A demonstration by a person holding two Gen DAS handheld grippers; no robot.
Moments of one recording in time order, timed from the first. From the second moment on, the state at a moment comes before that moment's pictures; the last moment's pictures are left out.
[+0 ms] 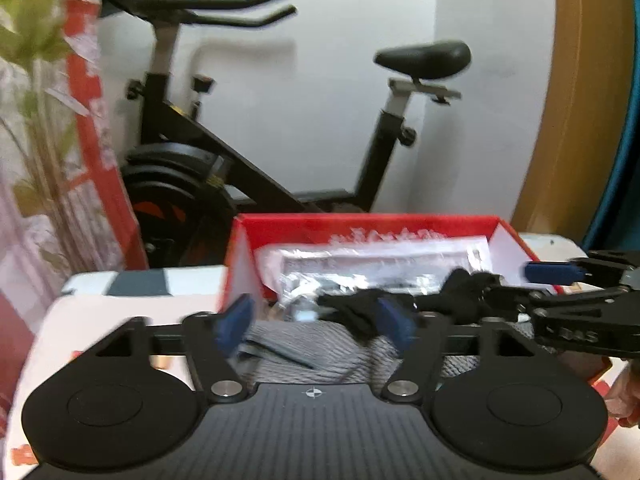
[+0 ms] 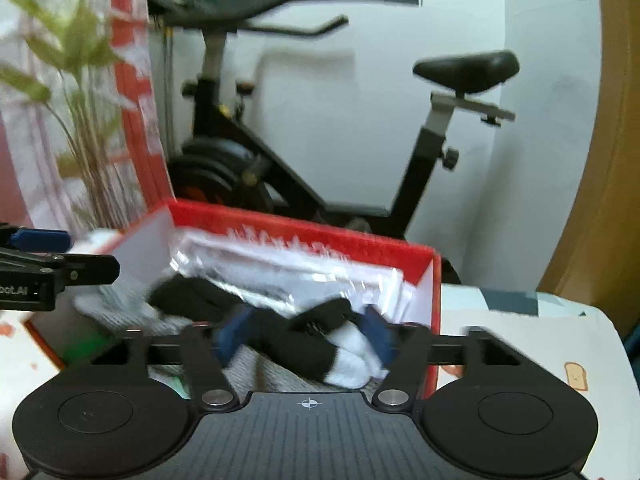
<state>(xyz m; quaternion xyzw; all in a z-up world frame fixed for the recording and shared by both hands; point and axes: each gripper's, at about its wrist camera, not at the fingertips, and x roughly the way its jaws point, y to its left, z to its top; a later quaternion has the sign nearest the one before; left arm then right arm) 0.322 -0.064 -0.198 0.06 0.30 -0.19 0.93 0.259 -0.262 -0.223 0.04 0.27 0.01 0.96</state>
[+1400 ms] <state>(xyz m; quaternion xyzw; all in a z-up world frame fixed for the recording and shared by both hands) -0.040 0.020 0.007 0.04 0.09 -0.04 0.99 -0.087 -0.161 -0.016 0.05 0.11 0.02 0.99</state>
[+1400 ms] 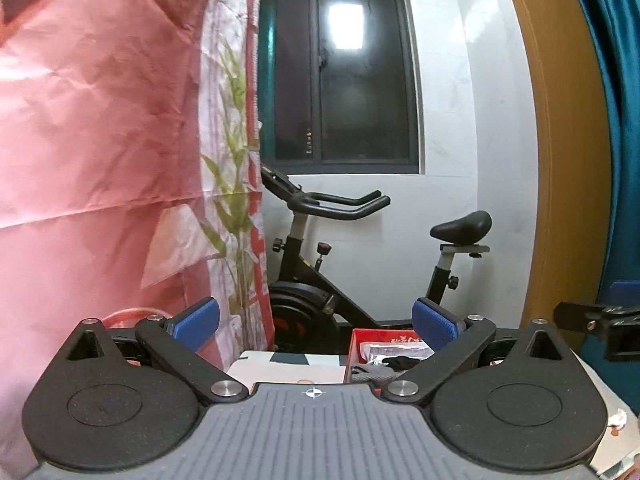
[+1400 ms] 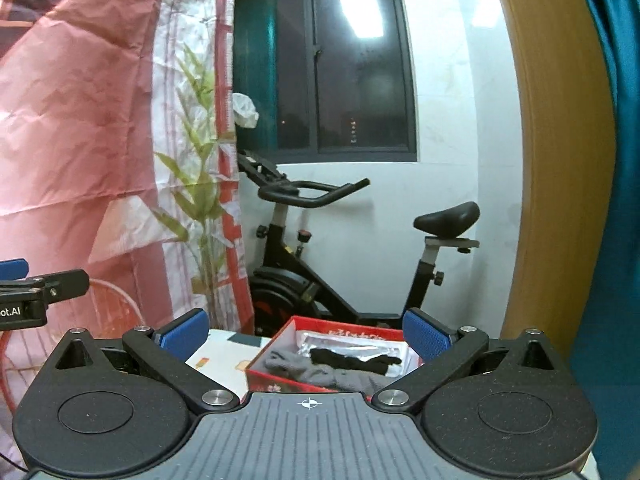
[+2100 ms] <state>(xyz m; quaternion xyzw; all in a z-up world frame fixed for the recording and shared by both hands) -0.059 0.021 0.001 0.03 0.11 -0.04 0.99 -0.088 -0.163 -0.019 0.06 0.11 -0.01 0.99</state>
